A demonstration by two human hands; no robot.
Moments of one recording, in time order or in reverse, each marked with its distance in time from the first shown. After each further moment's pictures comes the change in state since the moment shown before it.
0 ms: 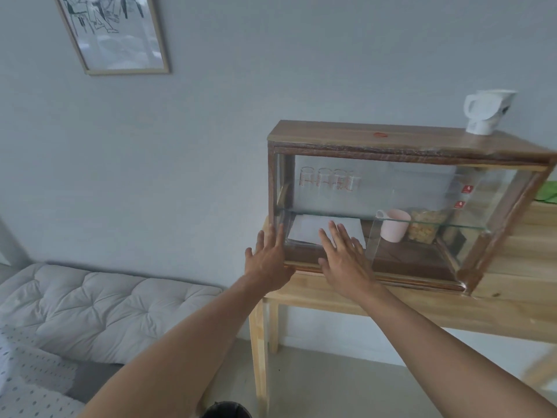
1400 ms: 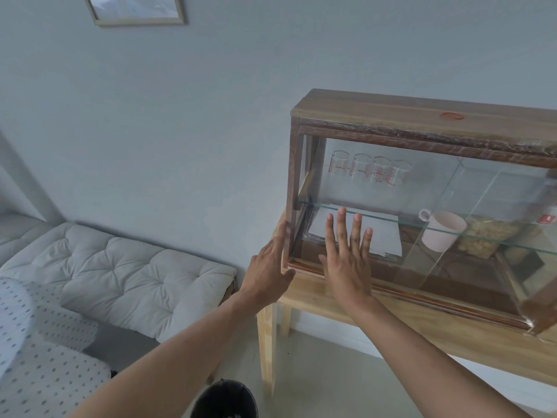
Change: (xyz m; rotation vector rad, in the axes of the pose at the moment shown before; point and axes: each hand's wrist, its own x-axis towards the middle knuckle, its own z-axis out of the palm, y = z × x) left_hand 0.026 -0.047 0.052 -0.325 0.220 0.017; right_hand 0.068 -0.012 0.088 -0.037 0.387 -0.081
